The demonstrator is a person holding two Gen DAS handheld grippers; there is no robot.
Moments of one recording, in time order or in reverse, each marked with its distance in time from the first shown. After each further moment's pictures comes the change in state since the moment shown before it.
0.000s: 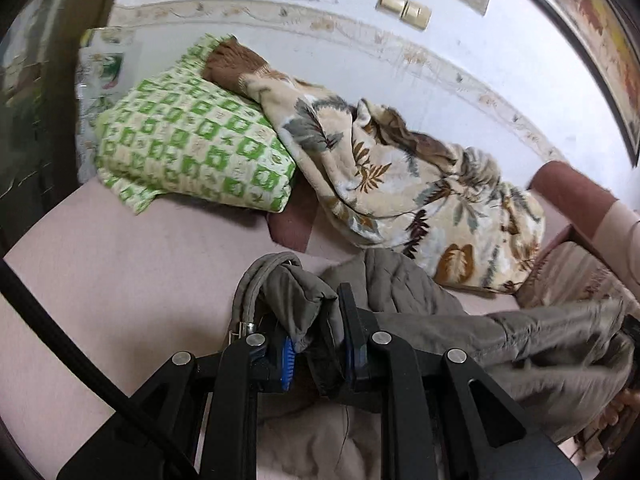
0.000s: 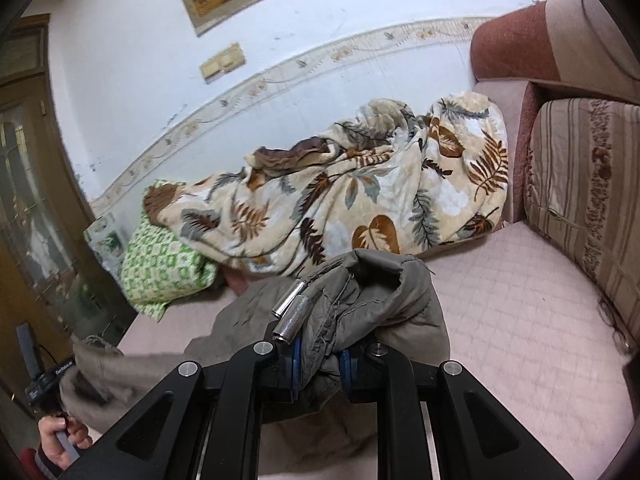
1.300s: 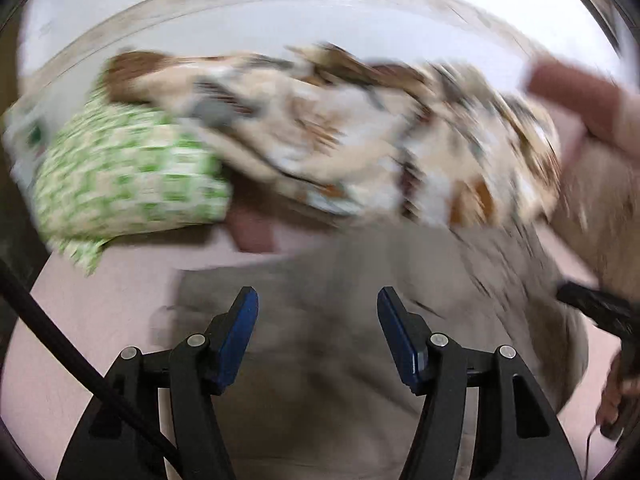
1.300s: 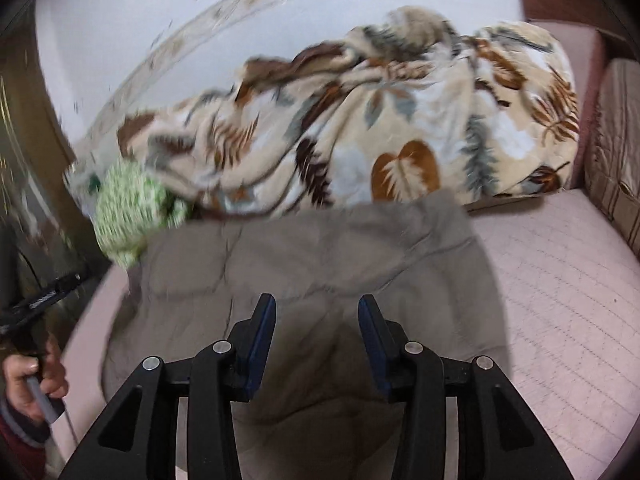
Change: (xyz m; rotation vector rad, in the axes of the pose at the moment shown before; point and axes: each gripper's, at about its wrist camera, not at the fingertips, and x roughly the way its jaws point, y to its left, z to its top) left arm 0.125 -0.108 -0.017 0.368 0.138 0.031; right arm 0.168 0.005 -0.053 -0.102 0.230 0.019
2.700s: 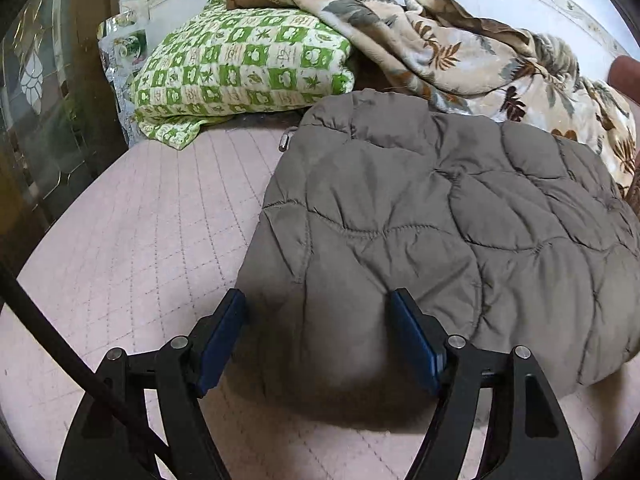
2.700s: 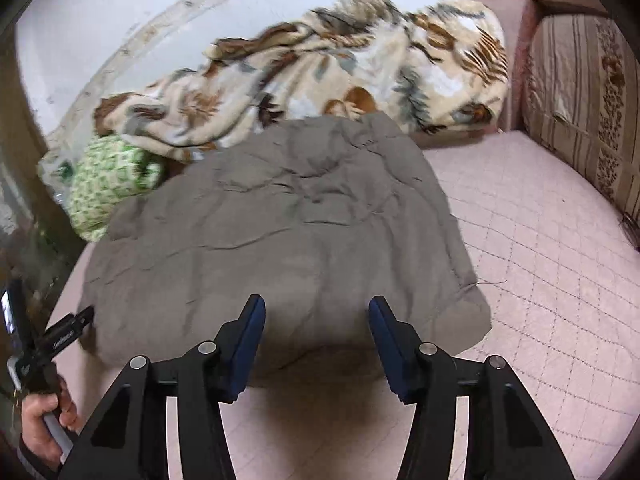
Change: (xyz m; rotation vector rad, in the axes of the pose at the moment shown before) left arm -0.019 0.077 -0.143 -0.249 0.068 0.293; right arm -0.049 -0.016 -0.095 0.103 0.028 -0.141
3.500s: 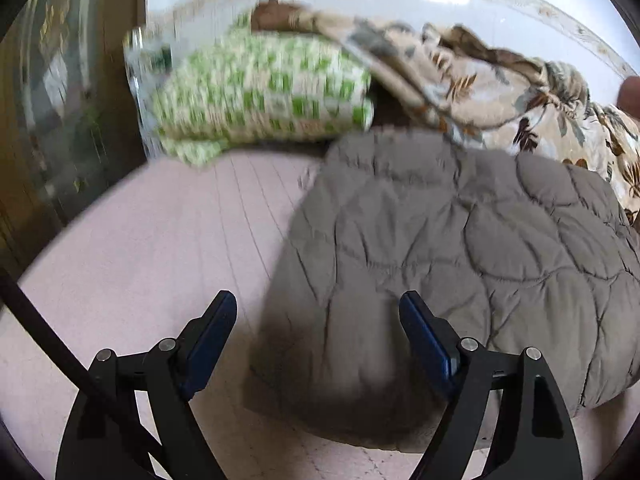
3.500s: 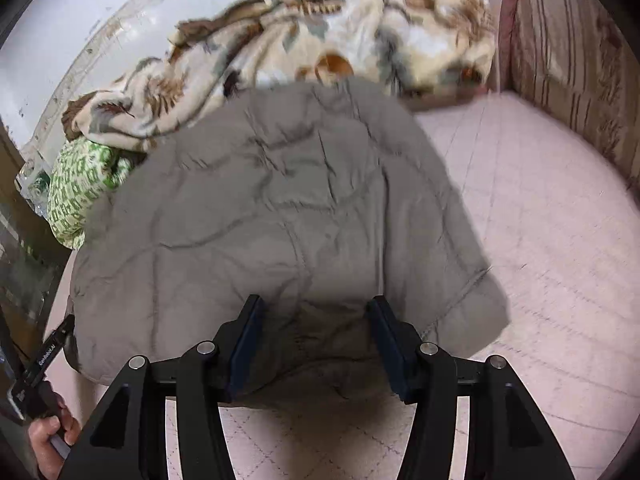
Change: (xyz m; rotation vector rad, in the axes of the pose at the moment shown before) left arm -0.020 0.002 0.004 -0.022 -0.144 0.065; right arm 0.019 0.001 0.002 0.044 0.044 -0.051
